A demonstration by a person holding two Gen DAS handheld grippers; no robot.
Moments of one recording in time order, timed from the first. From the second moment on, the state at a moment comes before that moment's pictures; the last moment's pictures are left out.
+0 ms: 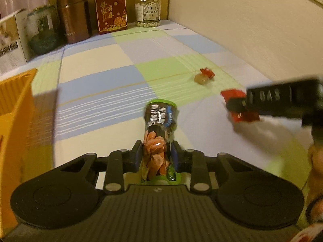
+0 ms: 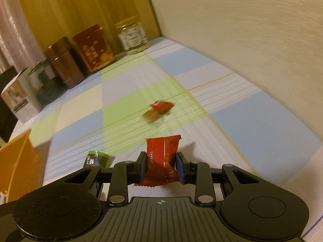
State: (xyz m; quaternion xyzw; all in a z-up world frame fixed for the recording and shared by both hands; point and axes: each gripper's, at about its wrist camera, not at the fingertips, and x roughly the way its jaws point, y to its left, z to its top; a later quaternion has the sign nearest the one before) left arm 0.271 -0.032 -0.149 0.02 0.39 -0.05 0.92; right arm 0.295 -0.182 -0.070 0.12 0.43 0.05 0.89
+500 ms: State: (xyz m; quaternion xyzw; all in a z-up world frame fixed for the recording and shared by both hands) left arm 0.289 -0.027 -0.150 0.03 0.39 -0.09 0.91; right arm 0.298 -0.180 -0.073 0.12 0.43 0.05 0.89
